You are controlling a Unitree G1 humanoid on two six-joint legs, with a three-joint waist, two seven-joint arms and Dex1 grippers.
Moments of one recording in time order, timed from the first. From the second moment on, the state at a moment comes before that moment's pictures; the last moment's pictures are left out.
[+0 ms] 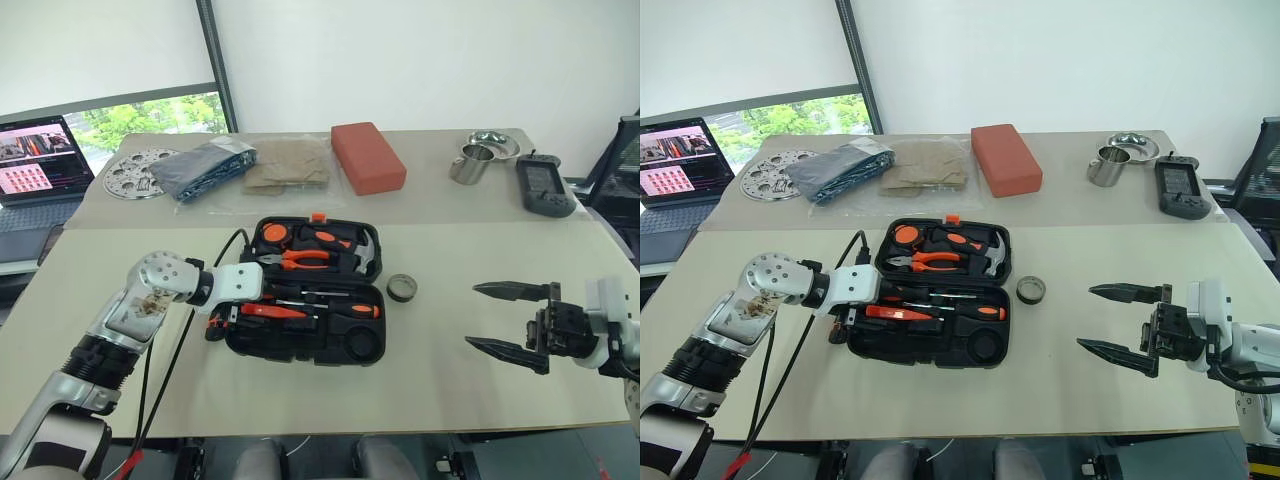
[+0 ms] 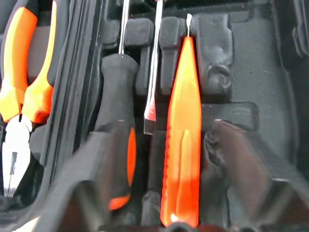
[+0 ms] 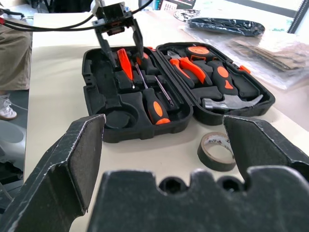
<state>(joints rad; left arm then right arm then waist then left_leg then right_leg) -0.51 0.78 -0.29 0.08 -0.03 0.12 -1.28 0.03 -0.80 -0.38 -0.07 0.62 0.06 1.42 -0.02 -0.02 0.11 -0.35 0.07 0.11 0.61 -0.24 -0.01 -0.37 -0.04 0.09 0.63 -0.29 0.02</state>
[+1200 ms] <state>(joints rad) -0.55 0.64 -0.18 0.48 -0.16 -0.20 -1.45 -0.01 -0.80 -0.37 -0.03 0.61 0.05 1.44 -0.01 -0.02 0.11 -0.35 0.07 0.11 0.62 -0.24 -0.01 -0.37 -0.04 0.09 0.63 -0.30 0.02</state>
